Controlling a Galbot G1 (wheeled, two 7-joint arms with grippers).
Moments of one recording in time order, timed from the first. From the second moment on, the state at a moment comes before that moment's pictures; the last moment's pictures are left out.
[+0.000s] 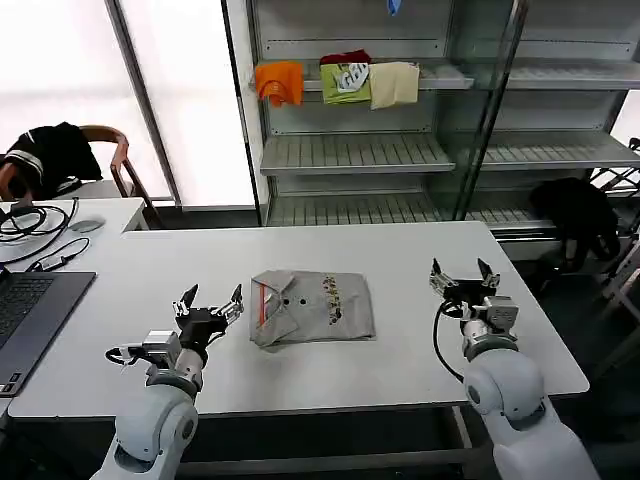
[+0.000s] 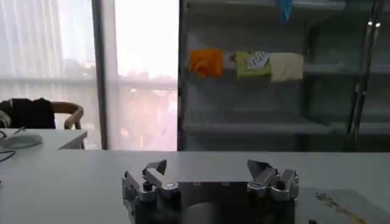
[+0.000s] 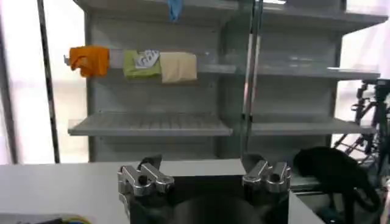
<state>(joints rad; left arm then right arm) 1.17 -1.28 -0.44 -2.06 -0.36 0.50 -0.23 -1.02 1.14 0.39 2.02 0.45 -0.52 0.41</state>
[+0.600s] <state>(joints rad) 1.17 -1.27 -0.47 -2.06 -0.35 0.48 -0.23 -1.09 1.11 0.46 2.05 0.44 -0.52 0.39</state>
